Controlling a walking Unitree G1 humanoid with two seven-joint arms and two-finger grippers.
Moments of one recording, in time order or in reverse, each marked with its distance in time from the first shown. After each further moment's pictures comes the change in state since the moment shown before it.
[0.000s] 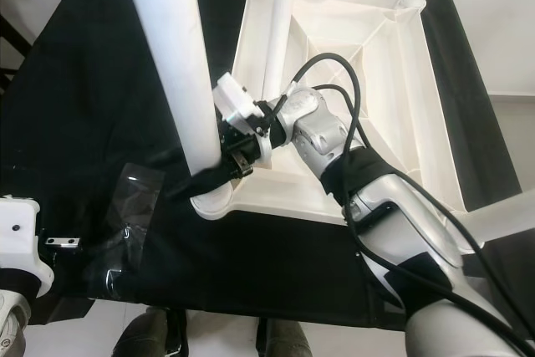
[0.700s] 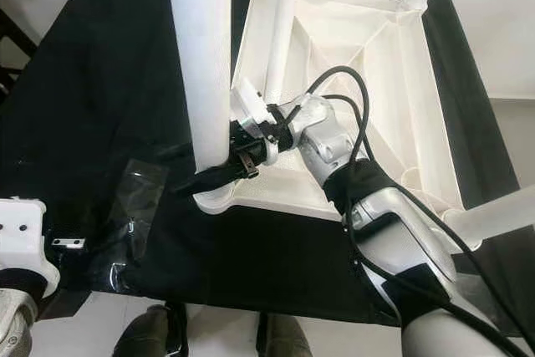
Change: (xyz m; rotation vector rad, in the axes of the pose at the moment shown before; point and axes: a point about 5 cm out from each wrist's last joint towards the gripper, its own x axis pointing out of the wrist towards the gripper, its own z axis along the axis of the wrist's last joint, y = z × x) left arm 0.004 -0.005 -0.006 -0.021 0.022 -0.008; right arm -0.007 0.007 -0.007 -0.059 -0.029 -0.072
